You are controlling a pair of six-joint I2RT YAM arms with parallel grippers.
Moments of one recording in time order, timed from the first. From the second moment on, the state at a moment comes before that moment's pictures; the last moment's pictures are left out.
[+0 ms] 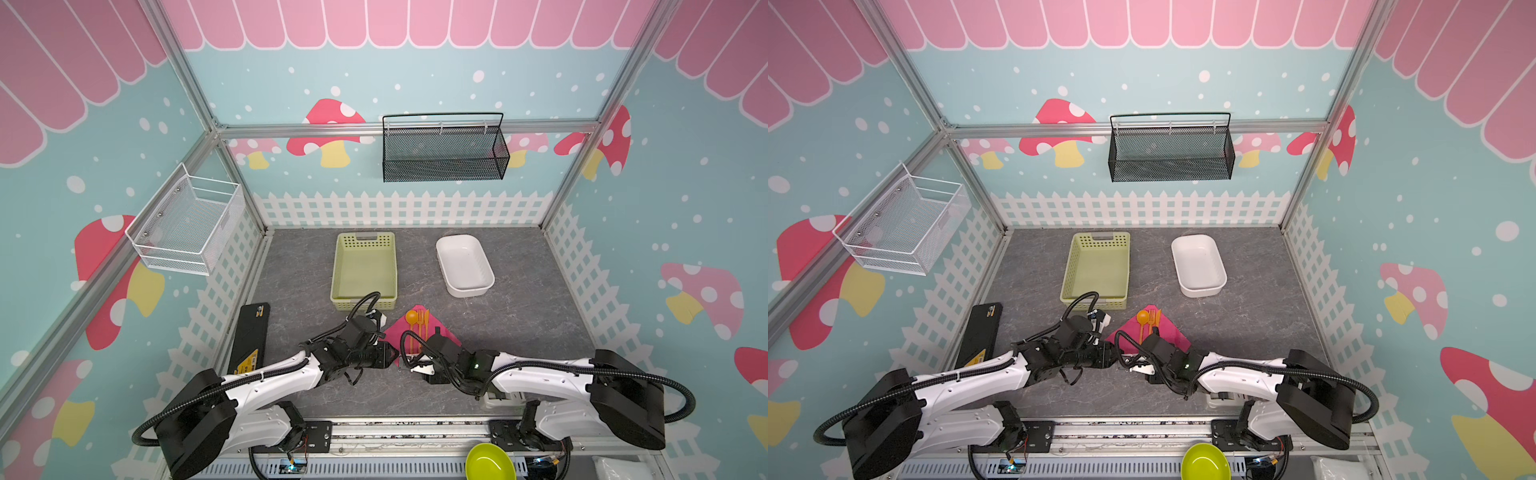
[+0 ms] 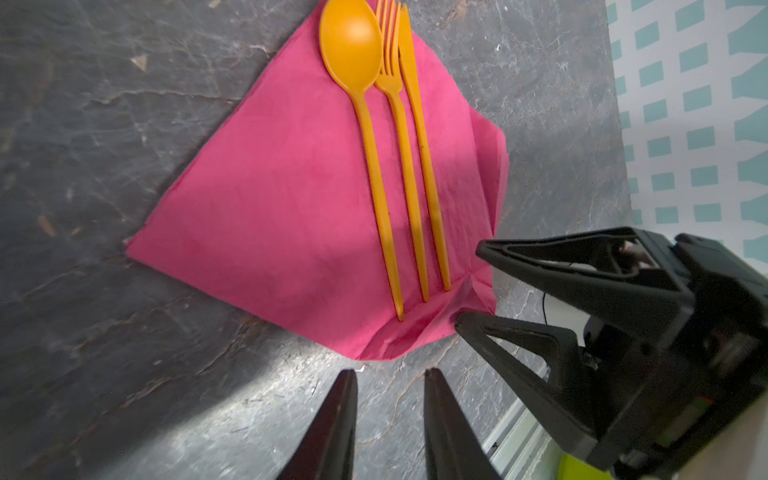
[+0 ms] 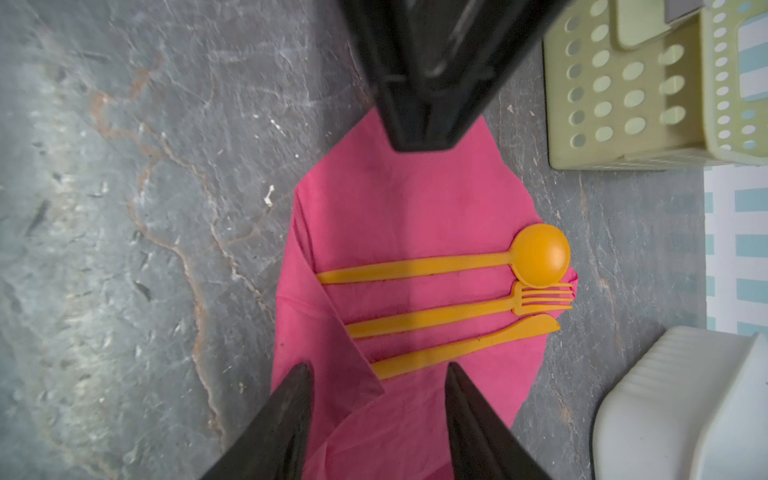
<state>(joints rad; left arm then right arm) -0.80 1.21 0.51 -0.09 0.24 -0.76 1.07 1.33 0.57 -0.14 0.22 -0.62</state>
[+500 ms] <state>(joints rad) -0.85 1.31 0.46 0.06 0.34 -0.84 1.07 1.32 0.53 -0.04 0.30 -0.66</state>
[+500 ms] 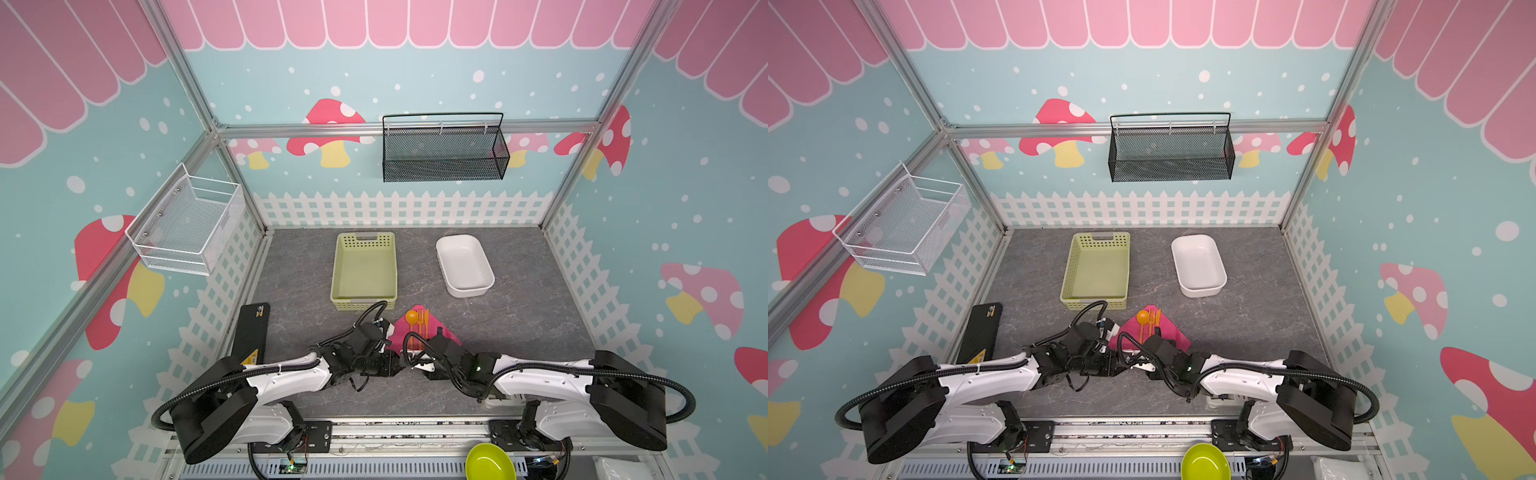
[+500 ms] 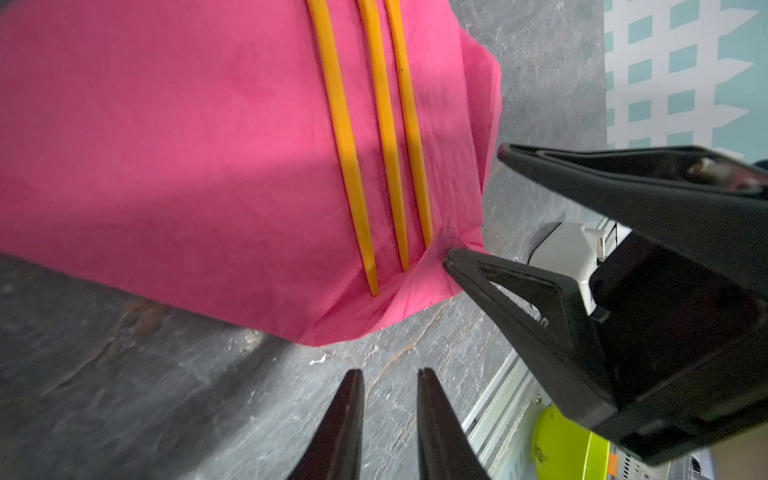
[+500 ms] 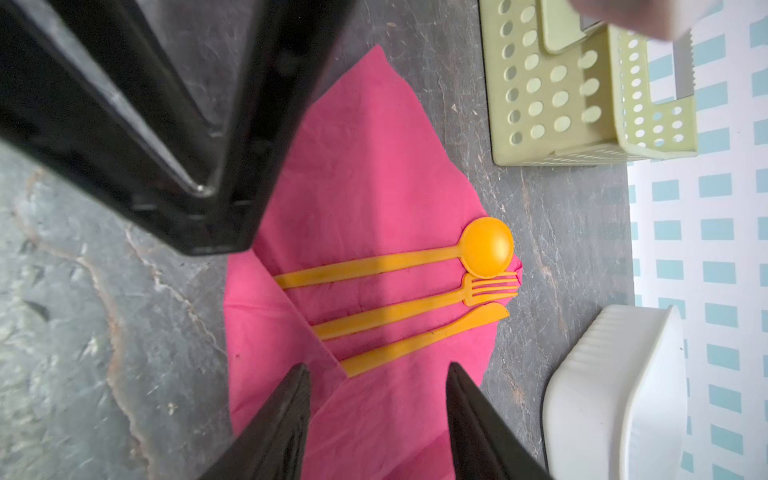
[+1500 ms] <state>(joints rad) -0.87 1.49 0.45 0.22 0.39 -0.95 1.07 1.22 0.52 -0.14 0.14 -0.66</state>
